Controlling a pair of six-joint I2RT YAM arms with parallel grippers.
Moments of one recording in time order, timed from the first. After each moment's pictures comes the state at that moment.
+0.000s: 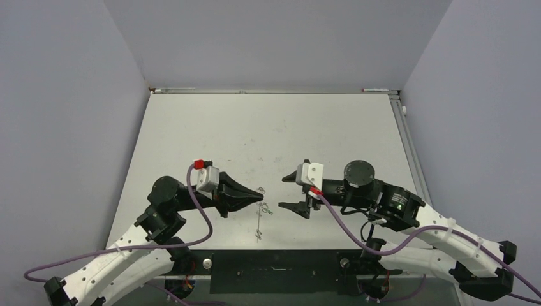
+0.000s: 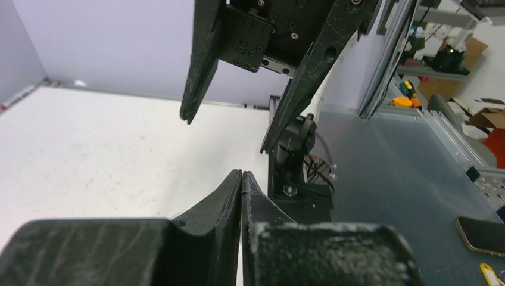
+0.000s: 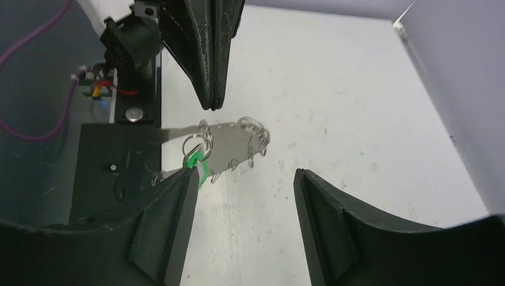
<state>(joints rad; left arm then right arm) -0.78 0.63 0.61 0.23 0.70 -0.26 1.07 0.88 1.07 -0.47 -0.31 -0.31</state>
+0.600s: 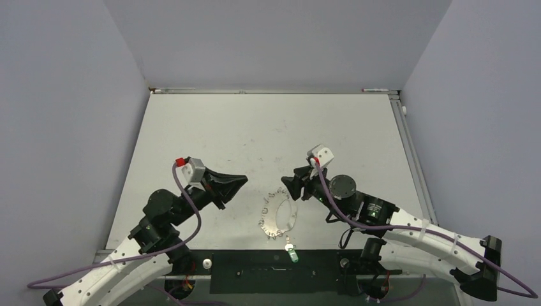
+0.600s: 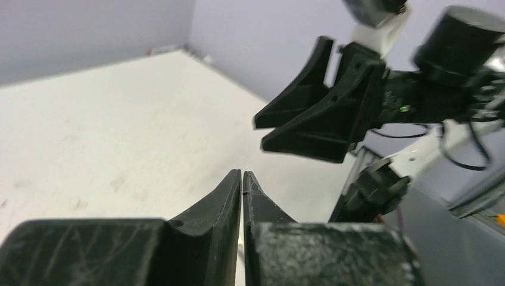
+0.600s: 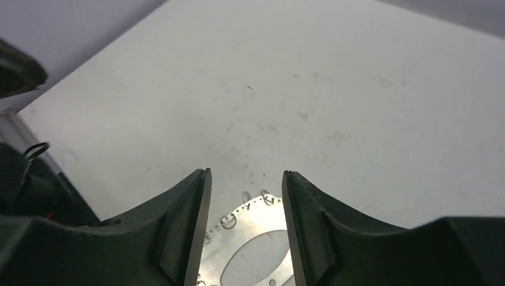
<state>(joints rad) -0.80 0.43 0.49 0.20 0.21 -0.38 1.07 0.82 0.73 -0.03 0.18 0.12</state>
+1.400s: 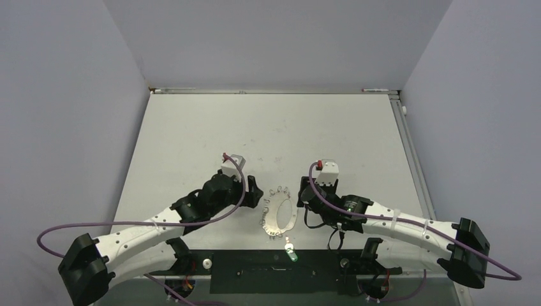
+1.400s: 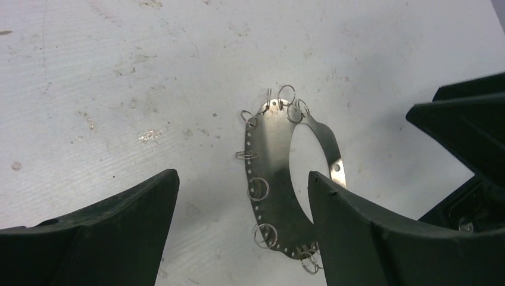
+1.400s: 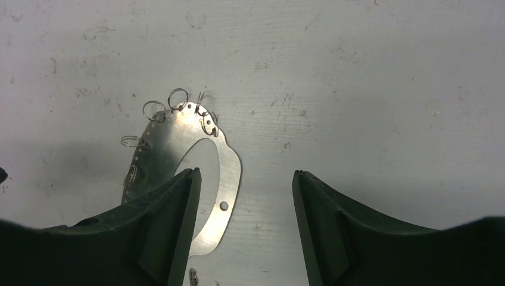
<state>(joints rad) -0.91 0.93 0.49 -0.08 -0.21 -0.54 1.07 1.02 0.65 -0.49 0.65 0.87</state>
